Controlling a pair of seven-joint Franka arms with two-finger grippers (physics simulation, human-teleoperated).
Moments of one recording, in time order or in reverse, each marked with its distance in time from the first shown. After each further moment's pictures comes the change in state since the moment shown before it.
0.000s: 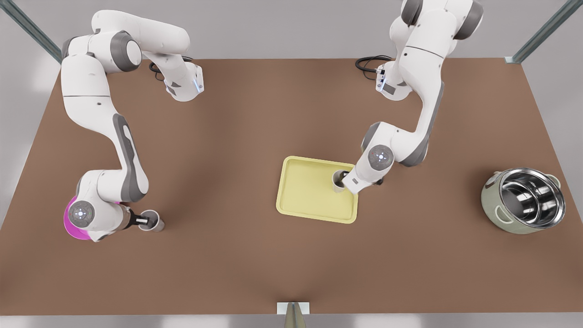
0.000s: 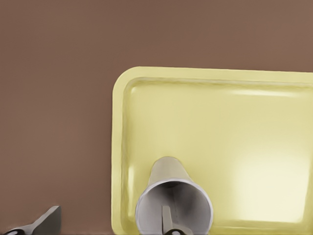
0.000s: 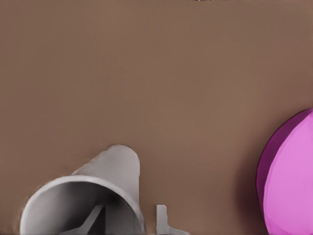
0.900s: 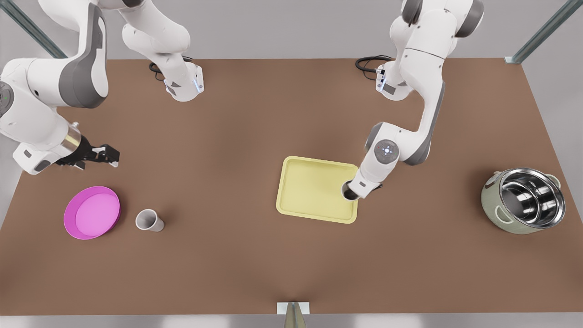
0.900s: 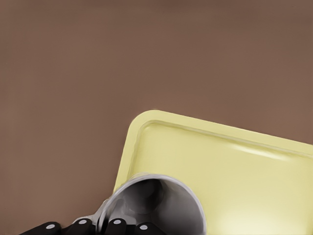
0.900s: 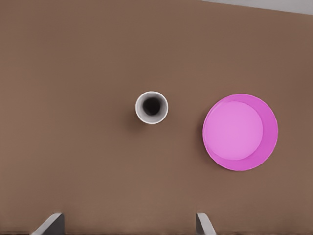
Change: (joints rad) left arm 0.001 -0.027 0.079 -0.035 0.013 0.180 -0.156; right arm 0.145 -0.560 -0.117 0.017 0.124 -0.464 -0.210
